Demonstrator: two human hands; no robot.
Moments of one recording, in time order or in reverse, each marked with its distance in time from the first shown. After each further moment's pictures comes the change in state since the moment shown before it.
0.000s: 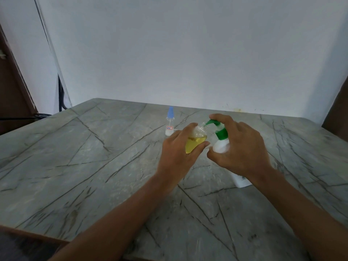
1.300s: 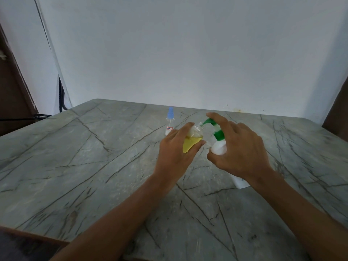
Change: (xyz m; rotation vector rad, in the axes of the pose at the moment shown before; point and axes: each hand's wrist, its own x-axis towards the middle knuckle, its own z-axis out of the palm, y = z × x) left_hand 0.003 -0.003 -0.003 0.059 0.002 -0.016; right_hand -0.001 -0.004 0.000 -0.097 -0.066 0.016
